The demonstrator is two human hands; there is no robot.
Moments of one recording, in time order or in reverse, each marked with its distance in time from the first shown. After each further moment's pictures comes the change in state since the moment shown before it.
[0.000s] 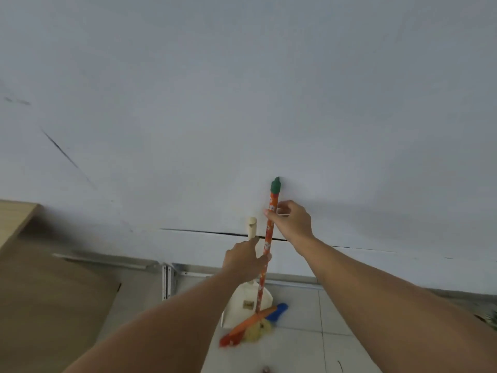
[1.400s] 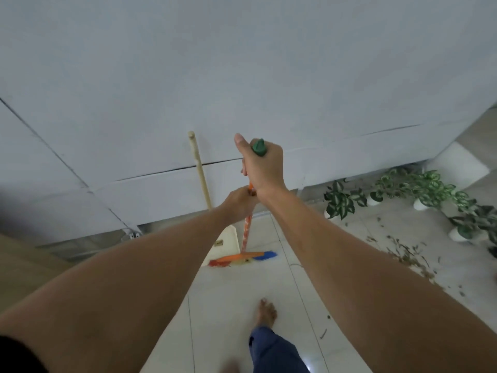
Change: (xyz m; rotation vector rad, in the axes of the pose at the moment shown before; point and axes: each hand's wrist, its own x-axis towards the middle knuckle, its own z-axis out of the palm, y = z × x) left_hand -0.255 0.047 0.085 -0.383 -0.197 0.299; right_hand -0.342 0.010 -0.054 0.504 0.449 -0.253
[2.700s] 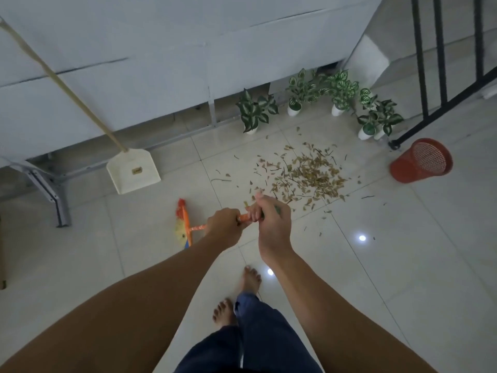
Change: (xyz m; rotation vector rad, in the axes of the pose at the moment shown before) left_hand -0.154 -0.046 0.452 0.662 -0.190 0.032; right_hand -0.293 0.123 -0.424 0.355 0.190 0.336
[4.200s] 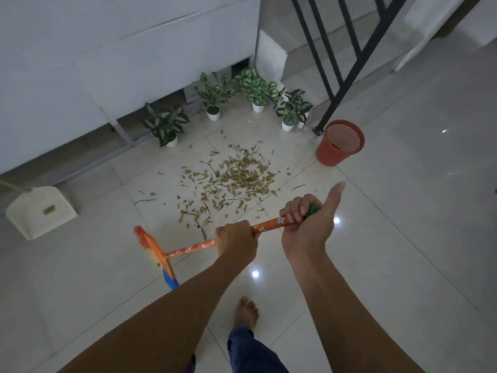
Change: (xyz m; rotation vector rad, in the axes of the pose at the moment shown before) left_hand 0.020 0.357 0.163 0.234 0.095 0.090; right_hand 0.047 -0.142 -0.362 0.550 0.525 0.002
